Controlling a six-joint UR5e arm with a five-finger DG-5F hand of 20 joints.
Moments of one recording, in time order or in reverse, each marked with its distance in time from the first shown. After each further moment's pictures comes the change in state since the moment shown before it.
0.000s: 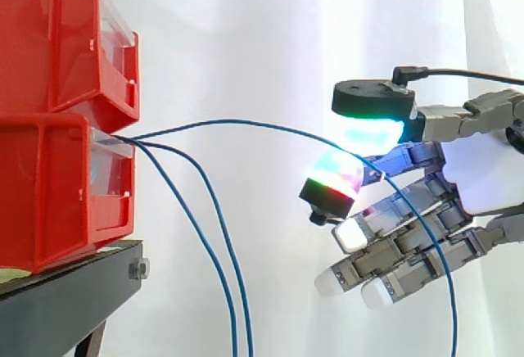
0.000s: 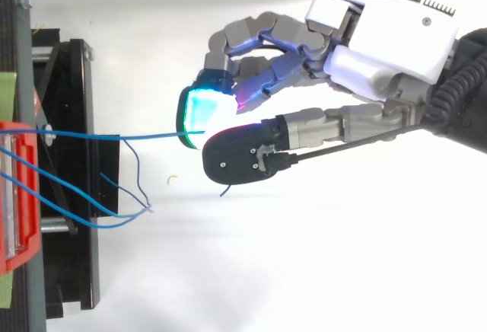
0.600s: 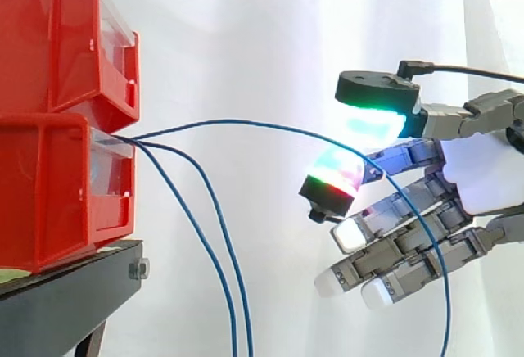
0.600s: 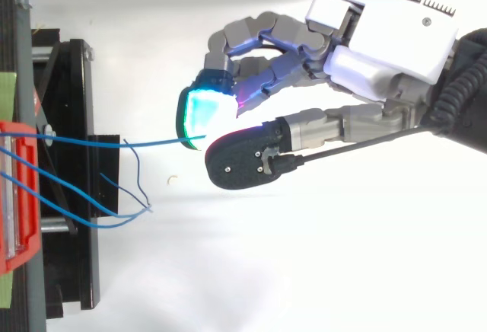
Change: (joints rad) arm 0.000 0.000 0.000 0.000 0.000 0.000
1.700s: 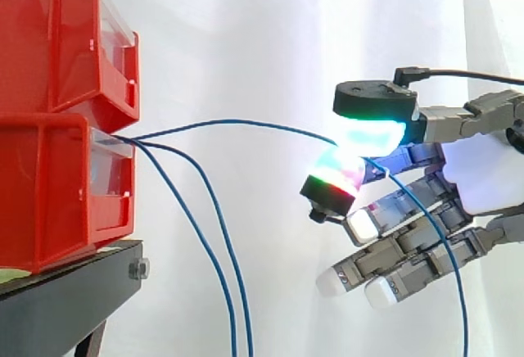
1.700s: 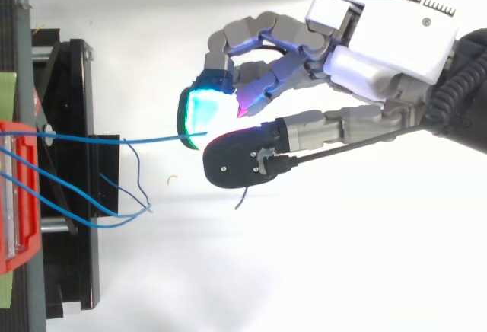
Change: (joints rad) arm 0.000 0.000 0.000 0.000 0.000 0.000
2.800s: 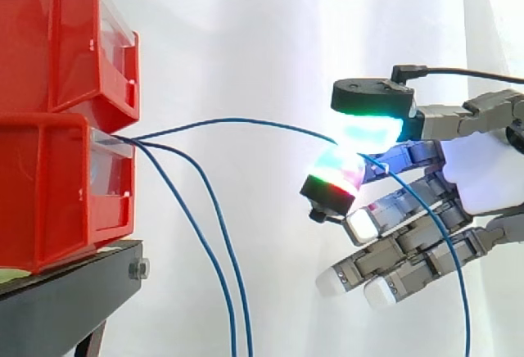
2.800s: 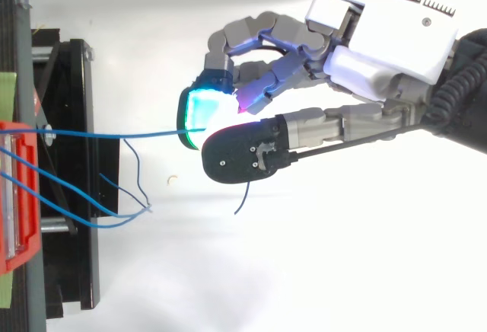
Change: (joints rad) arm 0.000 0.000 0.000 0.000 0.000 0.000
